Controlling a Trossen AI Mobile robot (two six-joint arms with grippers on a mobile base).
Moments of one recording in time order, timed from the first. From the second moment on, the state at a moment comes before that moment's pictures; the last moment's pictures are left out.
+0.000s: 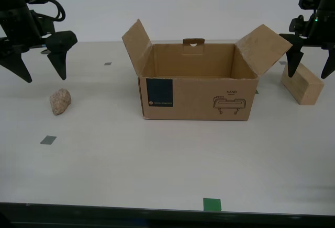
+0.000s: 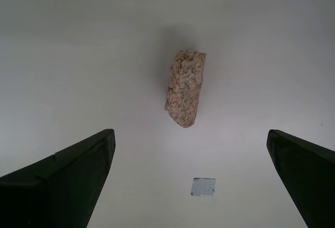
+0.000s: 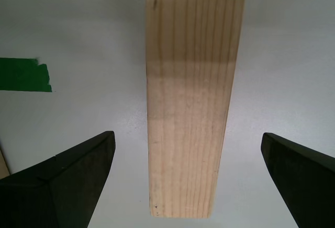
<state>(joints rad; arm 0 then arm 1) -0.09 2.06 1.34 -0.89 -0.07 -0.04 -0.05 1.78 1.11 -0.84 0.06 -0.02</state>
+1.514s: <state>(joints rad) -0.09 2.06 1.34 -0.88 -0.07 -0.05 -0.13 2.01 1.08 -0.60 -0.04 -0.02</state>
